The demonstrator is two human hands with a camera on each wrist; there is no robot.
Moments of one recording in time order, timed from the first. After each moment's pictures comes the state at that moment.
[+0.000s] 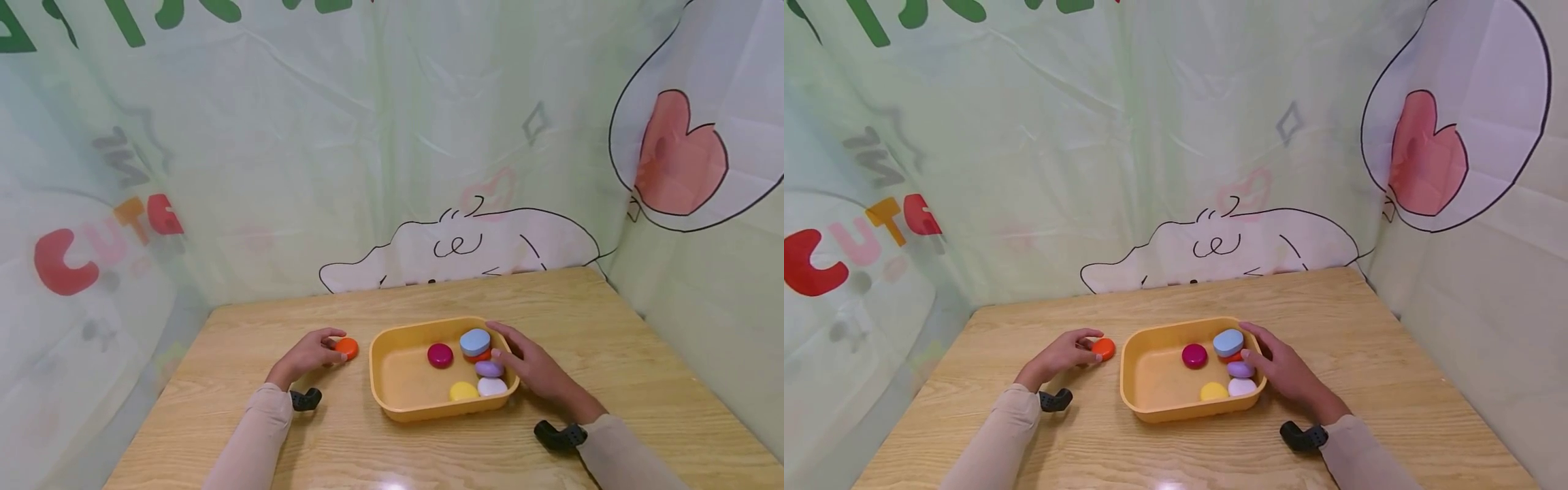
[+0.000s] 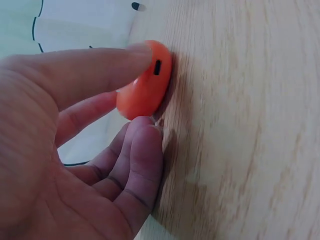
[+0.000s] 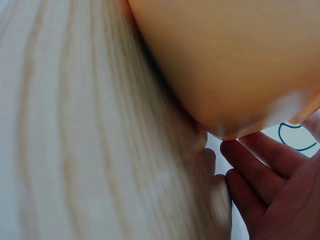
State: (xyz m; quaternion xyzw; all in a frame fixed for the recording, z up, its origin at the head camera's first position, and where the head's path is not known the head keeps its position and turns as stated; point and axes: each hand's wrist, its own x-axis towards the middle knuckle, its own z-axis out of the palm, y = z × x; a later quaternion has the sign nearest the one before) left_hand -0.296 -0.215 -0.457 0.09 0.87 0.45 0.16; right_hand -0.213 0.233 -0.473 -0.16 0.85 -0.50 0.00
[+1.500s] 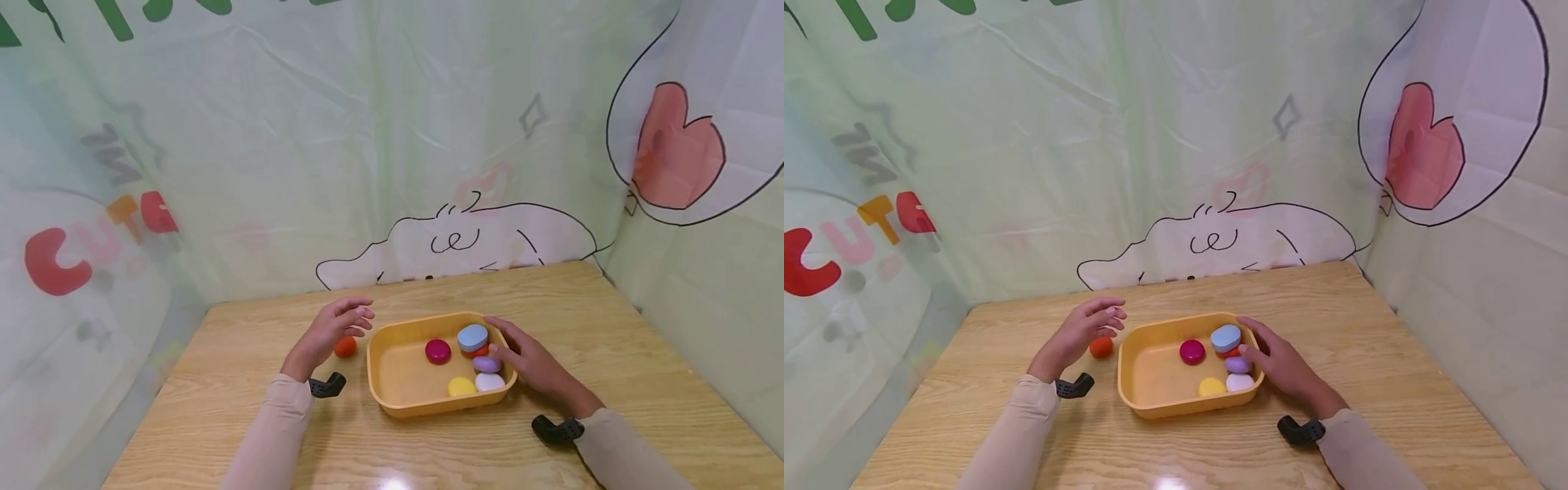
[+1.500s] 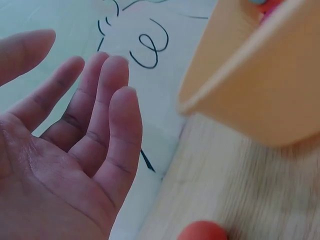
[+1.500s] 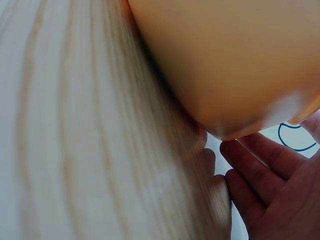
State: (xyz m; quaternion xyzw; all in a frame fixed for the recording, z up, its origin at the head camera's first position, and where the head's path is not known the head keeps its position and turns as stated) left_hand -0.290 -0.157 -0.410 0.18 0.74 0.64 0.14; right_hand -0.215 0.235 -0.476 -0.16 0.86 -0.49 0.00
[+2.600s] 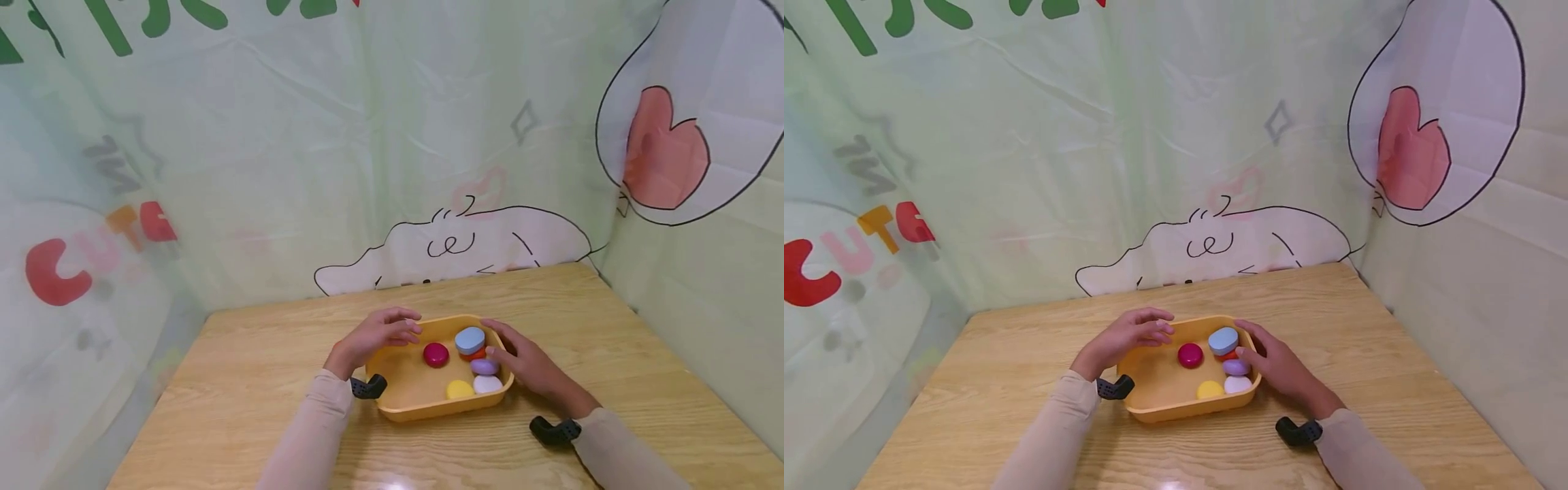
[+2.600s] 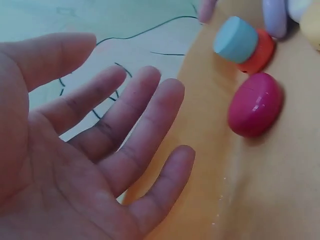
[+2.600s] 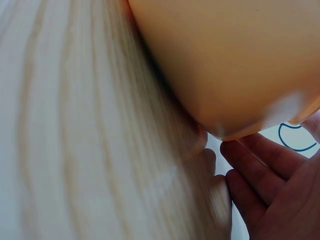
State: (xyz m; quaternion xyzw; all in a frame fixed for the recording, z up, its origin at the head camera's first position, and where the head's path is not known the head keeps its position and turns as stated) left_hand -0.283 -0.080 -0.413 0.23 0.73 0.60 0.24; right_hand -0.208 0.234 -0.470 -0.16 0.85 -0.51 0.00
